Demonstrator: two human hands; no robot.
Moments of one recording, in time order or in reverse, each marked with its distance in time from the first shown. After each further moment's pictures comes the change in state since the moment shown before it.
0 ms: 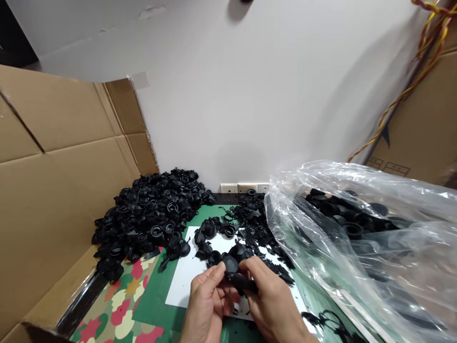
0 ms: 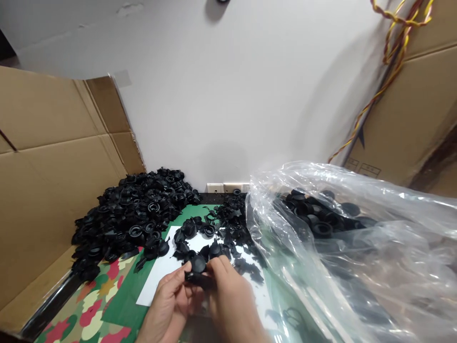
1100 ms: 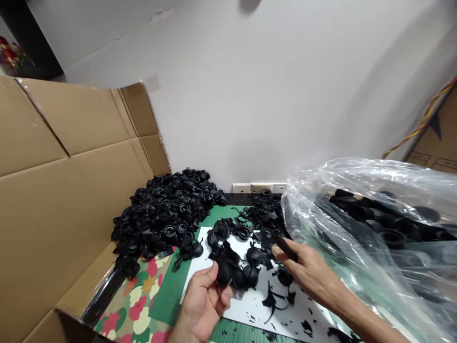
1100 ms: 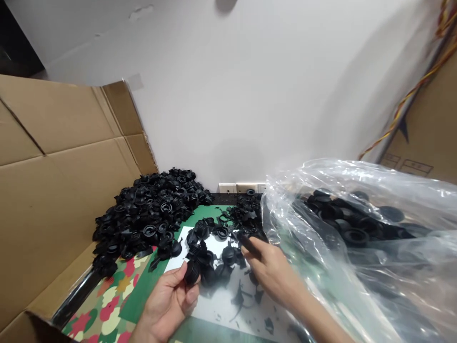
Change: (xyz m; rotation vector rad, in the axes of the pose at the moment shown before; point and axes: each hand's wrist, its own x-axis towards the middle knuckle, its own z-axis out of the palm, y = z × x) left_hand 0.014 0.020 -0.034 -0.009 0.091 -0.109; right_hand 0.045 0.033 -0.041 0.201 -0.151 0.214
